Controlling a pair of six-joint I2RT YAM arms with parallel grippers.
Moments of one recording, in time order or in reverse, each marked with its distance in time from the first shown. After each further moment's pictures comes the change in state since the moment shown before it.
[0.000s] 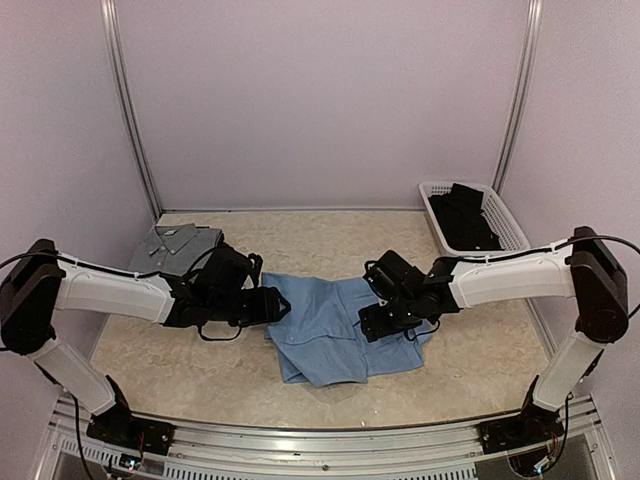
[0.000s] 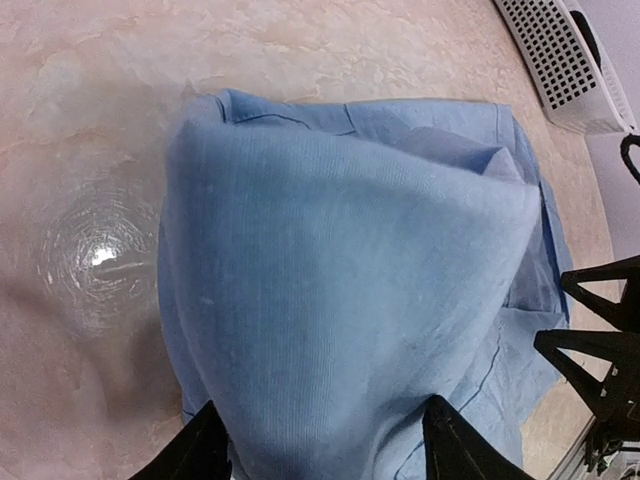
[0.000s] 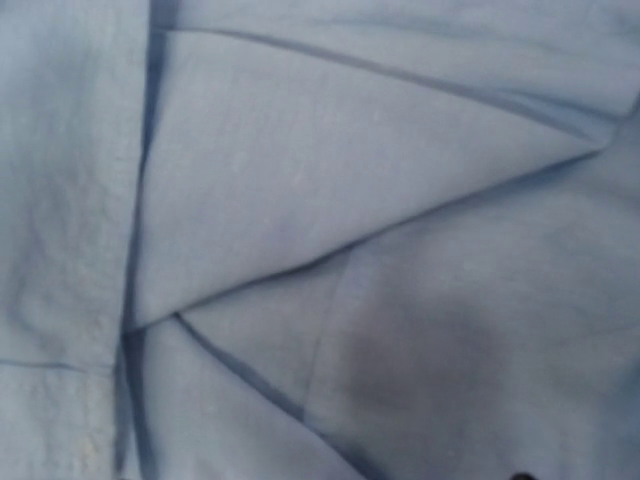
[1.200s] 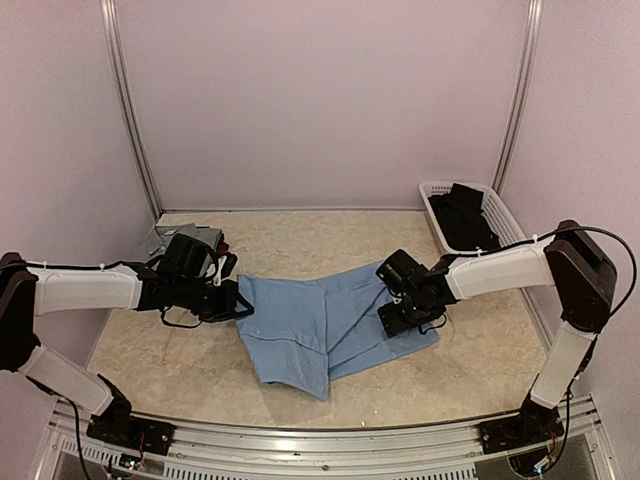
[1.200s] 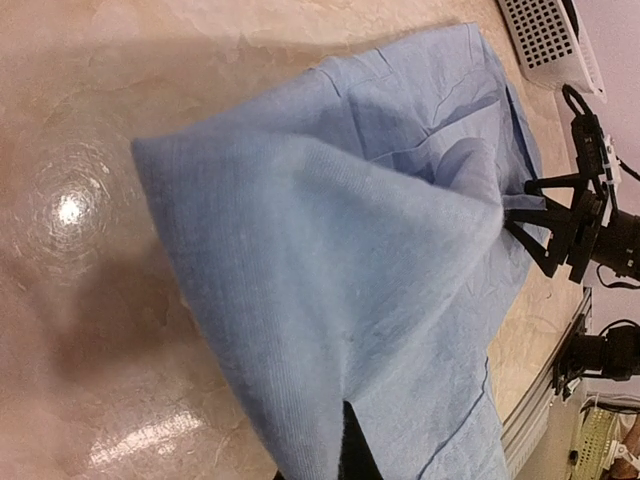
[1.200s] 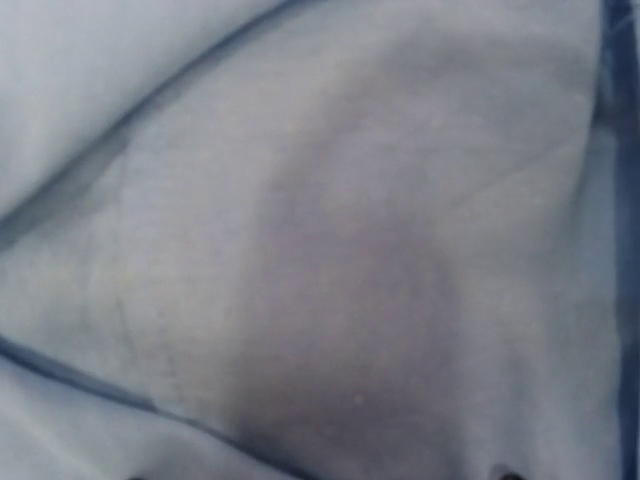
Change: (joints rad) left arm 0.266 -0.140 -0.048 -0.193 0.378 0.158; right arm -0.138 0.092 -0.023 -0.018 0.061 -0.122
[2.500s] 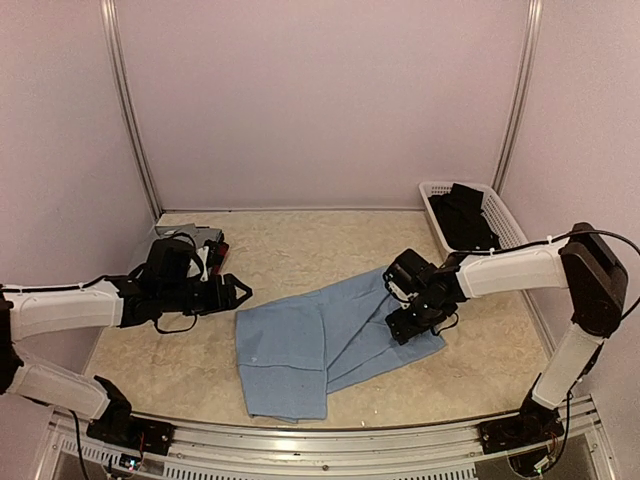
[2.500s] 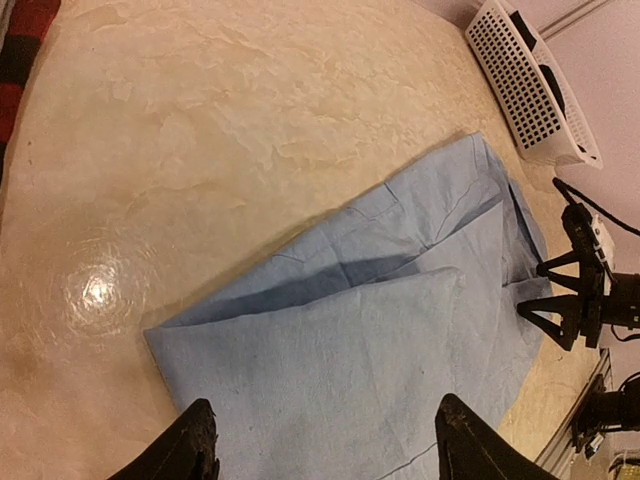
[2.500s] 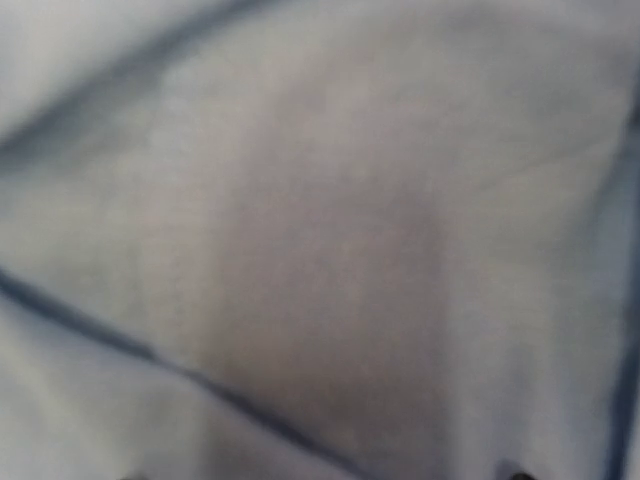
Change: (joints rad) left arm -0.029 -0.185 -0.118 0.122 -0.211 -0.018; right arm -0.022 -0.094 -0.032 -0.084 -0.086 -0.127
